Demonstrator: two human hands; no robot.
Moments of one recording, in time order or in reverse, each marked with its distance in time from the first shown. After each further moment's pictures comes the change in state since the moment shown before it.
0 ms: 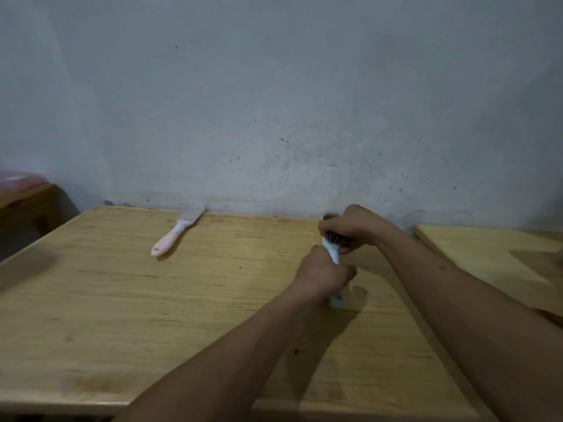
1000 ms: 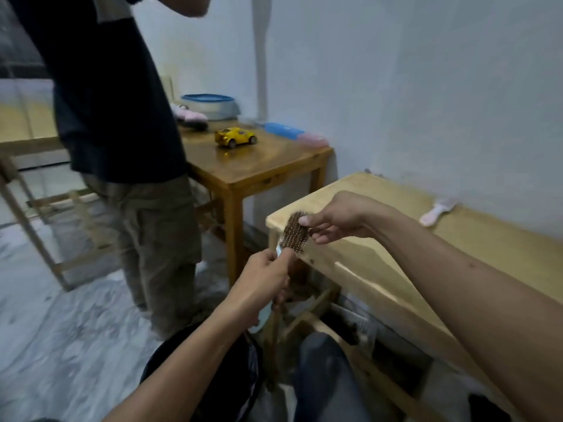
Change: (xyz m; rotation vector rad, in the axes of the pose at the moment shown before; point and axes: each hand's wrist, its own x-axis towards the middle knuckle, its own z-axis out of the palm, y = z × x) left_hand -0.312 -0.223 -0.272 -0.496 0.760 -0.247; right_hand -0.208 -0.241 0.331 0.100 -0.910 -0.418
